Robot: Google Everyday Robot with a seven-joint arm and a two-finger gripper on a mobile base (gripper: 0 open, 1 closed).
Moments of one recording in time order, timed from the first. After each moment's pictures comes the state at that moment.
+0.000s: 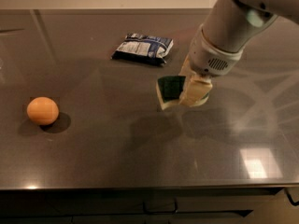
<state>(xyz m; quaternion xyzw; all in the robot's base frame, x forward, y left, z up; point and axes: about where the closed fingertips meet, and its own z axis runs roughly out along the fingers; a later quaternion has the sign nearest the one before) 0.486 -0.097 0.910 -0.67 0.73 0.04 0.16</state>
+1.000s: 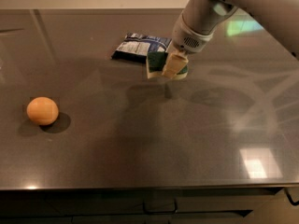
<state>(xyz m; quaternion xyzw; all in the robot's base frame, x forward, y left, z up) 0.606 -0.072 0.898 -0.62 0.75 0.04 0.22</state>
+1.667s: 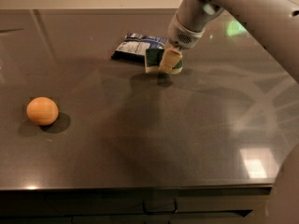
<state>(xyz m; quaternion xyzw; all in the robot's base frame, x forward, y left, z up) 0.654 -0.065 0.880 -0.62 0.75 0.04 0.22</state>
